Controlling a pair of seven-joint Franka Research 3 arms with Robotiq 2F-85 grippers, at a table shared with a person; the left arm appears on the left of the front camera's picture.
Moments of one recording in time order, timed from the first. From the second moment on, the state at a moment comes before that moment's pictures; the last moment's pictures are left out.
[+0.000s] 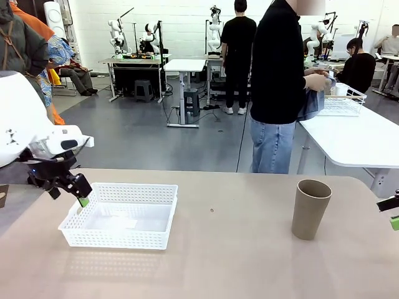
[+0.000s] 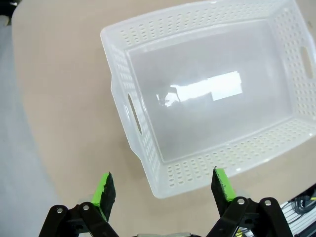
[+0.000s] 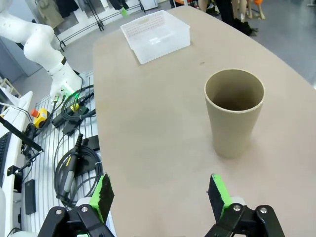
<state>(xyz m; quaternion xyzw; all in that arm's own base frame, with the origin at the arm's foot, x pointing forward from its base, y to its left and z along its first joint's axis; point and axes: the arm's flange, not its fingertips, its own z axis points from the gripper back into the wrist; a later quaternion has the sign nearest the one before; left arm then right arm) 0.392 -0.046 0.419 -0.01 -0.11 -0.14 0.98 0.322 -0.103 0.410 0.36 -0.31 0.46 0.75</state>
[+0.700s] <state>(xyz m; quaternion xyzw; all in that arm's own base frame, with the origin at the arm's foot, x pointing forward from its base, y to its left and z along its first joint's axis) 0.403 -0.050 0.392 0.01 -0.09 -0.13 0.99 0.322 -0.103 0.410 0.36 -0.31 0.46 0.75</state>
